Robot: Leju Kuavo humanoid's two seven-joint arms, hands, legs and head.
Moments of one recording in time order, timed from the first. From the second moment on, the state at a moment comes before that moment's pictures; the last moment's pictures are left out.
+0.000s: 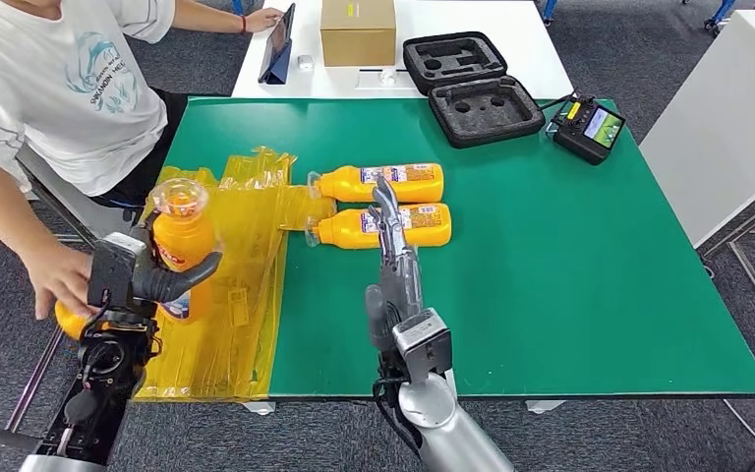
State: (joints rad) left arm -0.27 0.10 -0.04 -1.34 -0.03 0.14 -0.44; right arm -0.27 0.21 0.46 -1.36 0.01 -0.47 -0.70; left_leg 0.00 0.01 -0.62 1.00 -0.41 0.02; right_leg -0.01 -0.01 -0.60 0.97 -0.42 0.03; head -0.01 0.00
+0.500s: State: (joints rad) left arm -0.29 0.10 -0.14 -1.31 -0.08 -0.01 -0.34; right arm -0.24 0.21 0.37 -1.33 0.03 -0.46 -0.69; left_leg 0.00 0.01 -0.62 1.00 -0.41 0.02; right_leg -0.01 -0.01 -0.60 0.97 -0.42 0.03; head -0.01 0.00
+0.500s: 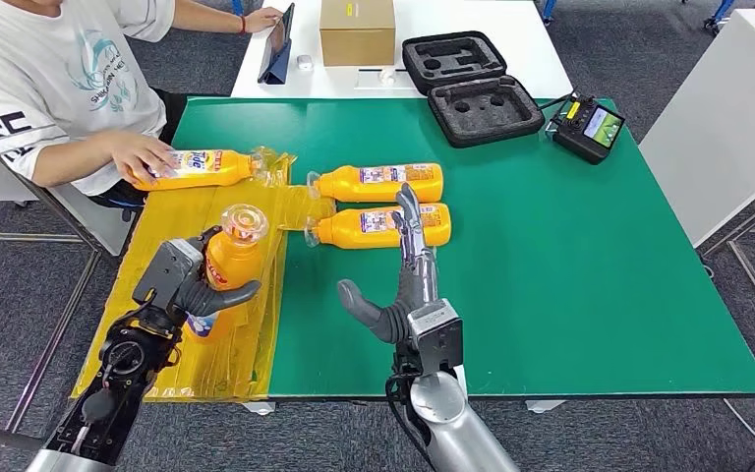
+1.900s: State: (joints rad) left arm -0.51 0.26 -0.37 -1.03 -0.96 -0.03 -0.17; right arm -0.24 0.24 0.33 -1.28 0.03 -0.37 -0.68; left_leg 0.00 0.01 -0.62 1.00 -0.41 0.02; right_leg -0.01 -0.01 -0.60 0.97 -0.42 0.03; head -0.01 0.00
